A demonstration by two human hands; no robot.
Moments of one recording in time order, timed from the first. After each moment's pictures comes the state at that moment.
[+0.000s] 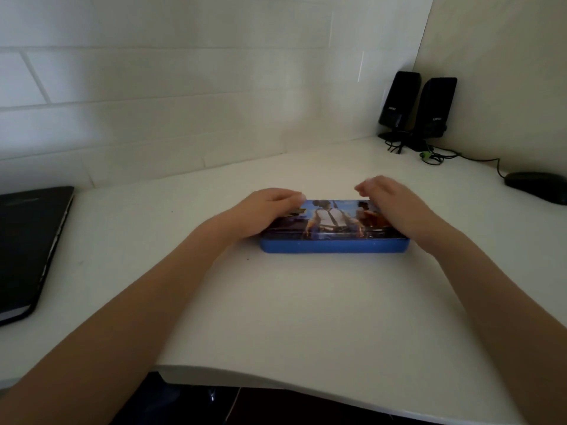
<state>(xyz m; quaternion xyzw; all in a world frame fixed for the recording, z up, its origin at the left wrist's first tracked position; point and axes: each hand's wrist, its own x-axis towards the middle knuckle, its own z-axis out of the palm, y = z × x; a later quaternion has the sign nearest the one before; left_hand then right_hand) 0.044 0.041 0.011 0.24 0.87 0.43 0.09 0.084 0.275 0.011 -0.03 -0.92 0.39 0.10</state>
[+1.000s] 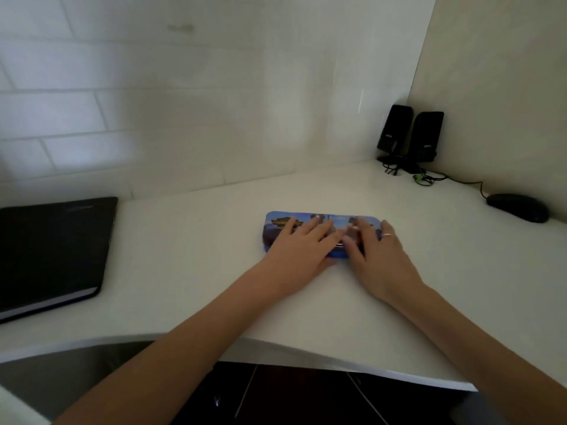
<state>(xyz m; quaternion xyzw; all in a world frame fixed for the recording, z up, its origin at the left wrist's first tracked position) 0.120 0.065 -0.008 0.36 0.93 0.00 -0.11 0.154 0.229 -0.019 -0.08 -0.97 0.20 0.11</state>
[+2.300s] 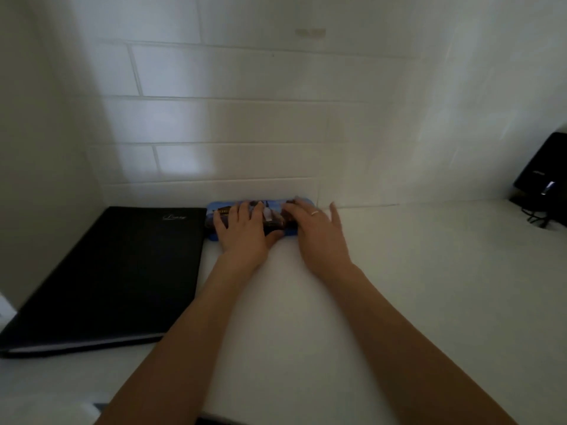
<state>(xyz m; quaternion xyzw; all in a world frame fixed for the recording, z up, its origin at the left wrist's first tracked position) 0.003 -0.138 -0.012 -0.10 0.98 0.09 -0.12 -0.017 0.000 -0.018 0.24 -0.92 0.23 0.22</state>
